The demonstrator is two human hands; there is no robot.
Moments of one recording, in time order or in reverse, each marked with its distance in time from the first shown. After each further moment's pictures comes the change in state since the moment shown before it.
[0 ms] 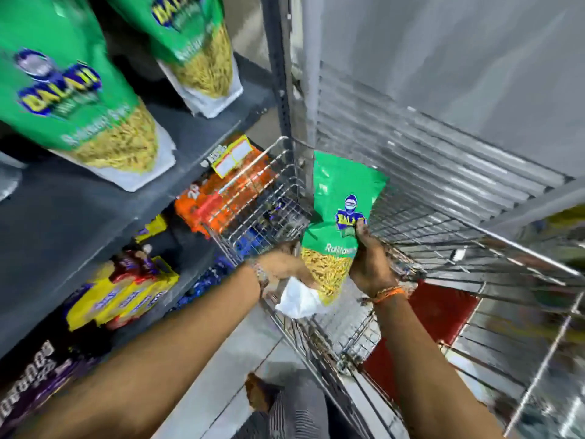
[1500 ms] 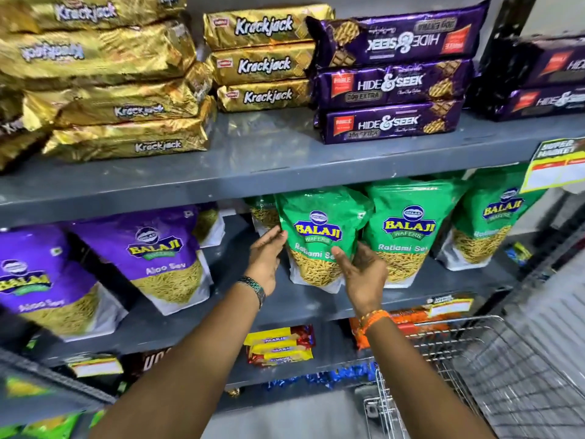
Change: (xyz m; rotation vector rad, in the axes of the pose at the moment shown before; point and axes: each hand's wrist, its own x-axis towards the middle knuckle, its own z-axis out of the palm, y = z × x) left_hand -0.247 -0.137 -0.290 -1.195 1.009 0.864; right_hand -0.009 0.107 0.443 -0.455 -0.431 -0.331
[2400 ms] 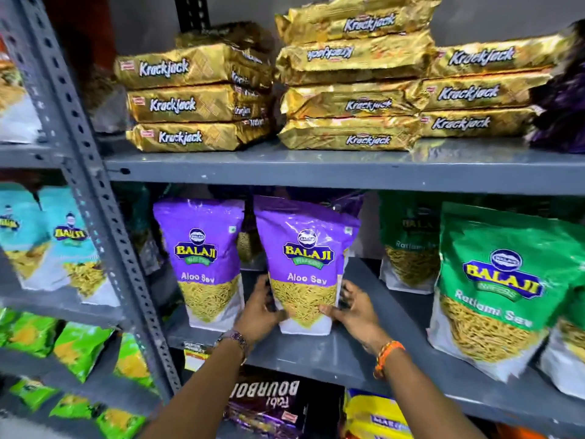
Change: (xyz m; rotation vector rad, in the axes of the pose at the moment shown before) left_hand 0.026 -0.009 -0.301 0.391 0.052 0.493; right_hand -0.037 0.148 0.211 -0.230 -0.838 -0.128
